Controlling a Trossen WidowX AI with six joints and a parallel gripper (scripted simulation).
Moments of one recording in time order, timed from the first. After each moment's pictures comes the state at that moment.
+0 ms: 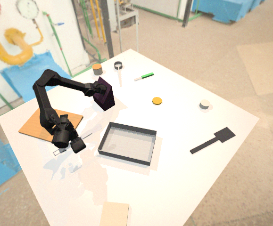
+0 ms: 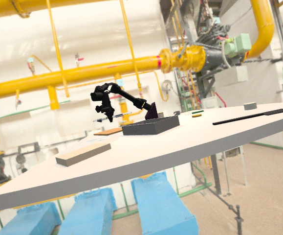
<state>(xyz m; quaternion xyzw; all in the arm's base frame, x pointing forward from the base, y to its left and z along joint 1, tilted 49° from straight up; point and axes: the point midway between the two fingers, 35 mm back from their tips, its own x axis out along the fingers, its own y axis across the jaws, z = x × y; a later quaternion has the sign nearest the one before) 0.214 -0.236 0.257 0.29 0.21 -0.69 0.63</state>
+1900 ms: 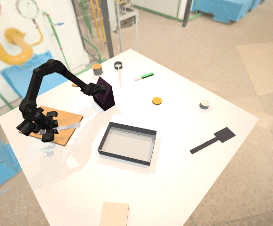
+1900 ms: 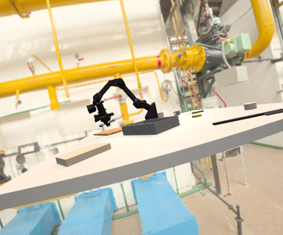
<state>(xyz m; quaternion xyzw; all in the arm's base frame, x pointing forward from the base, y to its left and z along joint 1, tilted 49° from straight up) 0.031 -0.281 0.279 0.48 0.07 -0.72 0.49</state>
